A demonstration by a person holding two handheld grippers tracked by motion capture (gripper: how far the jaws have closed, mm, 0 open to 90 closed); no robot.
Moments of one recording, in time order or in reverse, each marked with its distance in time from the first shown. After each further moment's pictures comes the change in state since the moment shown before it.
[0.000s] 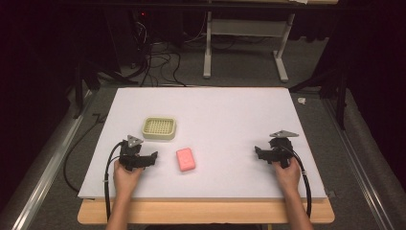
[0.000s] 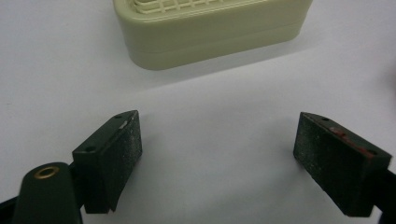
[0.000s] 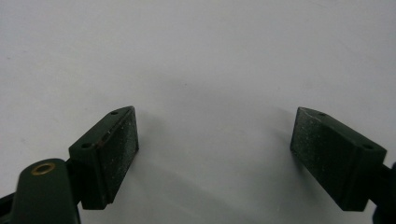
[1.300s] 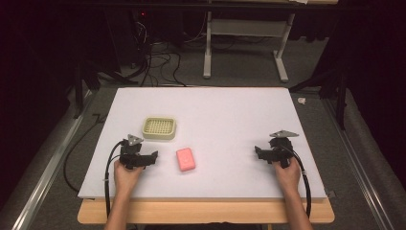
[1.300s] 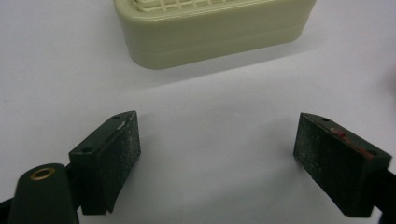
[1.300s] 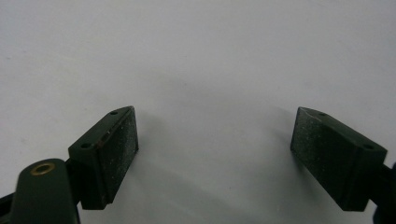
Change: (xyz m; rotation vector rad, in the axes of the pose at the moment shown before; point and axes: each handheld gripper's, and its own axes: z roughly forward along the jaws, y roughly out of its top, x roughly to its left) left arm 0.000 0.004 0.001 0.024 -0.001 -0.014; right arm 0.000 0.000 0.000 0.003 0.000 0.003
